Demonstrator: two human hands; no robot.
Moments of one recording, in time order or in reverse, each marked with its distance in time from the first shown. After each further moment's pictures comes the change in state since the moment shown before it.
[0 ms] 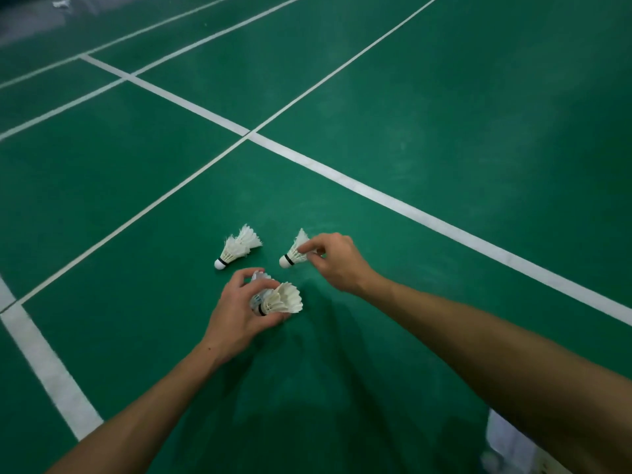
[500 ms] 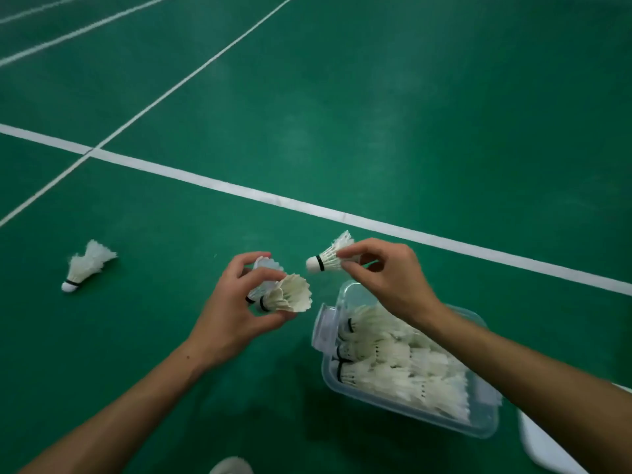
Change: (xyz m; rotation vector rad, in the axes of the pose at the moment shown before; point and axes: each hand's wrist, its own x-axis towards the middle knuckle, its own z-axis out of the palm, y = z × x) left_hand -0.069 0.222 0.116 -0.141 -0.255 0.450; right_hand -0.316 0.077 -0.200 0.103 0.497 0.130
